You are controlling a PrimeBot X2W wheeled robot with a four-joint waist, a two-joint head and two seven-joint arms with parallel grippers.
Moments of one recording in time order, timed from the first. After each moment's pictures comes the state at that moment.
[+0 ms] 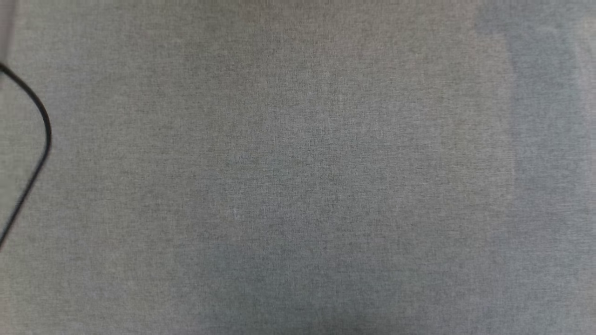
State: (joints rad) left arm -1.57 0.47 -0.67 0.62 -0.50 -0.04 -0.26; right arm -1.59 -0.49 0.49 0.87 0.57 0.13 -0.10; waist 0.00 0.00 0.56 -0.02
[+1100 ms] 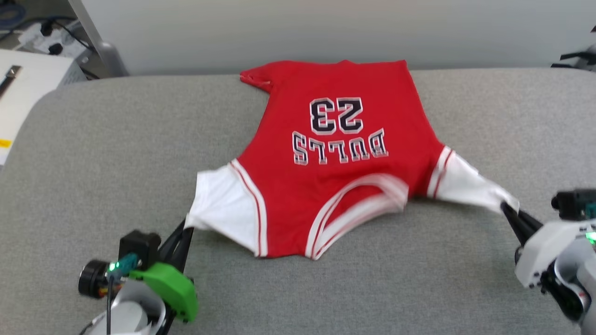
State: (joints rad) left arm -0.27 0.44 -0.52 0.42 -0.55 0.00 -0.26; right arm -0.48 -0.59 0.72 0.66 0.90 0.13 -0.17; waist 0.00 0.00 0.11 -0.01
